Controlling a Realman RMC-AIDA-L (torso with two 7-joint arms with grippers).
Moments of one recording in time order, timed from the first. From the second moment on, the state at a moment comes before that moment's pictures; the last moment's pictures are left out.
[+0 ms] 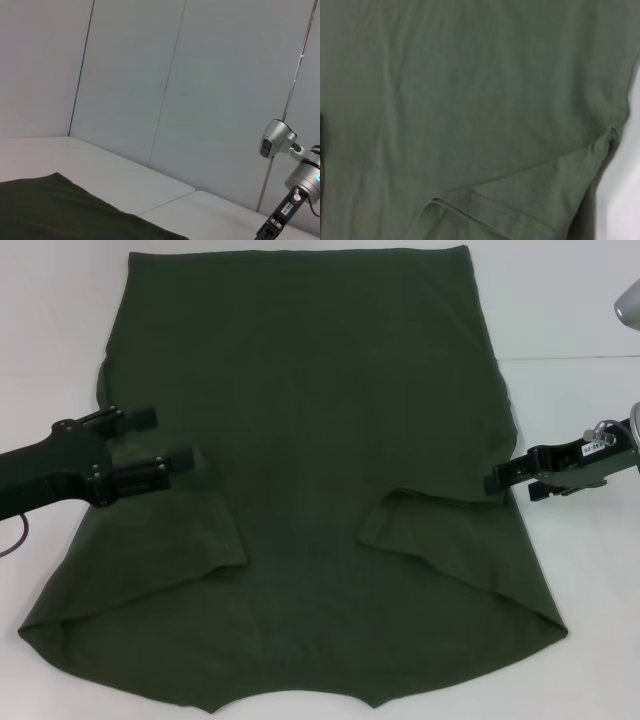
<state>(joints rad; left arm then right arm) -0.51 -2.00 0.54 0.60 1.86 1.61 -1.35 0.90 1.86 -0.79 -0.40 -2.51 -1.19 2.55</state>
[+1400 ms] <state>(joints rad) -0.51 -2.00 0.54 0.60 1.85 1.63 -1.35 0.81 1.88 -0.65 -0.40 -1.97 -1.14 2.41</state>
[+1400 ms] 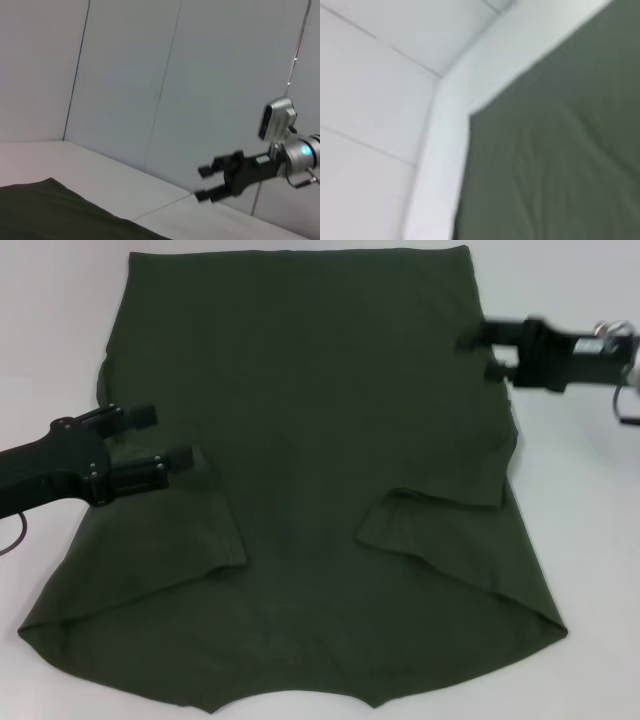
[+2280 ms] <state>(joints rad) -0.52 -2.00 0.53 0.60 1.86 1.64 -1.35 0.84 1.84 -0.76 -0.39 -2.34 -1.18 2.55</state>
